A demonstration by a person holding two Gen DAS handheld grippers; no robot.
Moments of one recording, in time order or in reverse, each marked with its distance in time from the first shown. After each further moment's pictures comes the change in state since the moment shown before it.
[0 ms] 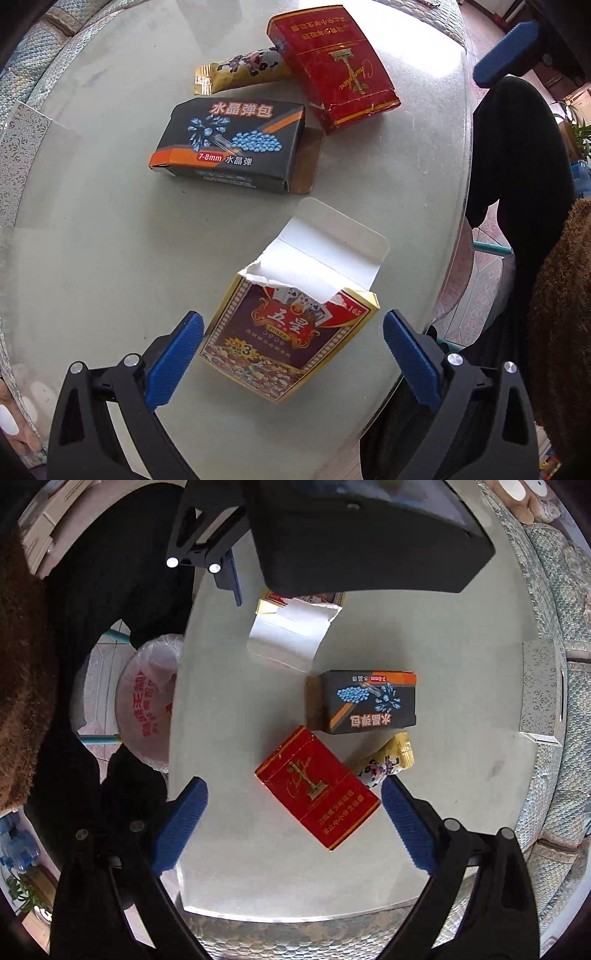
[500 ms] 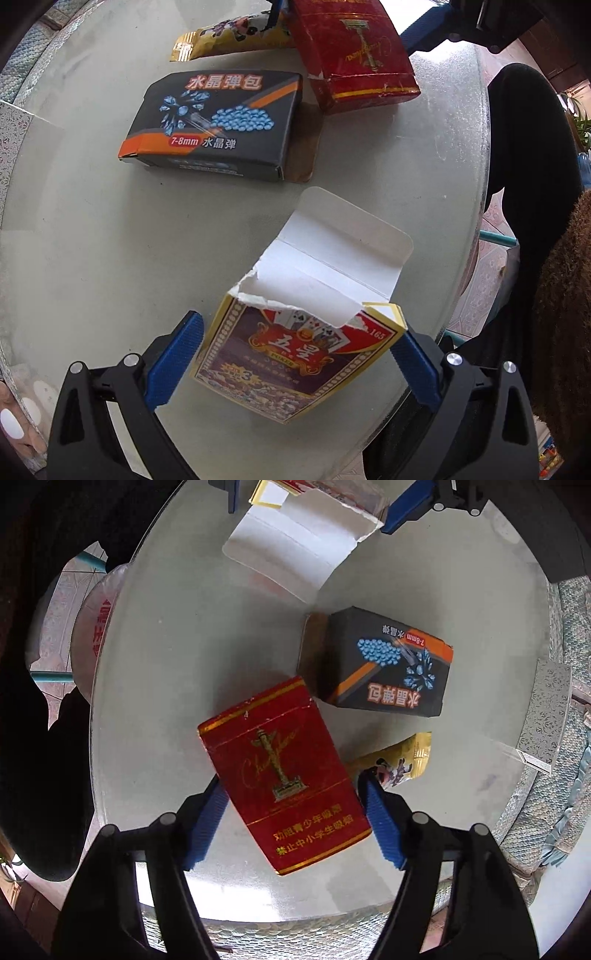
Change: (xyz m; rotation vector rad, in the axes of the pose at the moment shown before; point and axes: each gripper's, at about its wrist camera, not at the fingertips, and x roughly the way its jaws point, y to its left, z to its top) left arm 0.028 -0.006 0.008 0.016 0.068 -0.004; right arm 0.061 0.012 -0.002 -0.132 0.132 -0.124
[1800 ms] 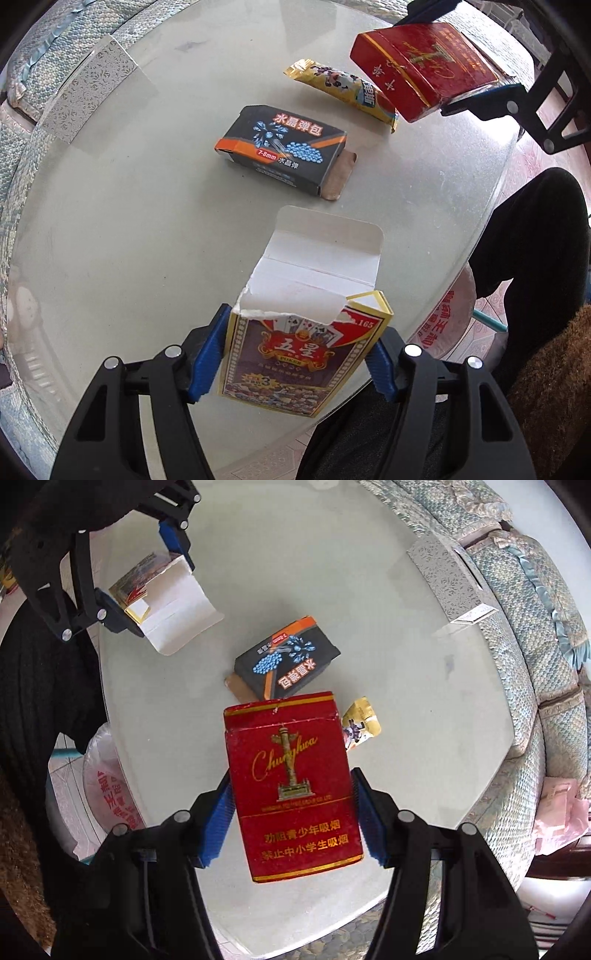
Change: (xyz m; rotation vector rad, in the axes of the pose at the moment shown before) left arm -0.065 -0.009 -0.024 -0.379 -0.118 0.078; right arm -0.070 -0.026 -0.049 0.773 -0.243 -0.048
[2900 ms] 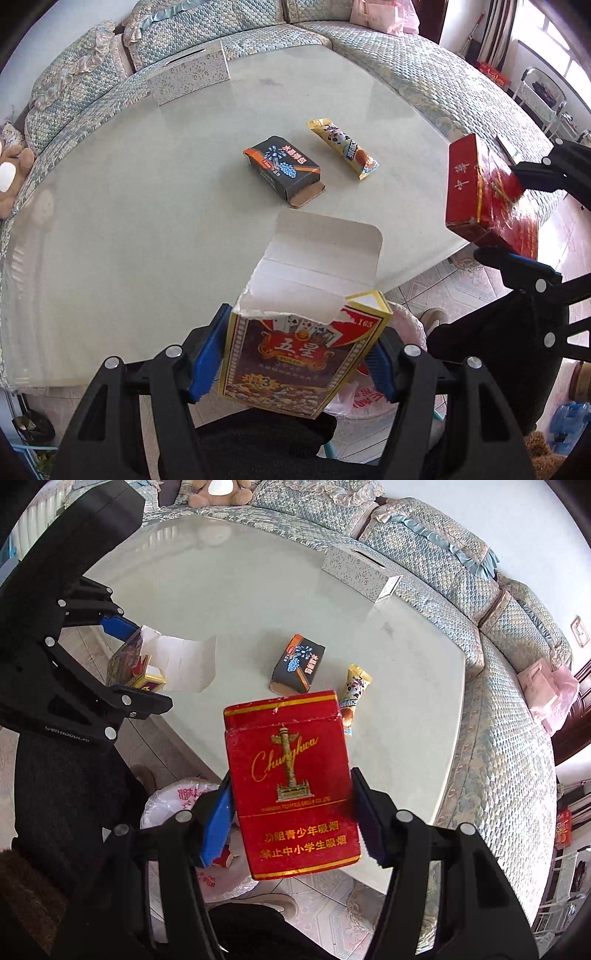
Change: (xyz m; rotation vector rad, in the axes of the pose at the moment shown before) left arm -0.062 -0.077 -0.067 -0.442 -0.253 0.078; right arm -0.086 0.090 -0.067 0.445 -0.143 -0.074
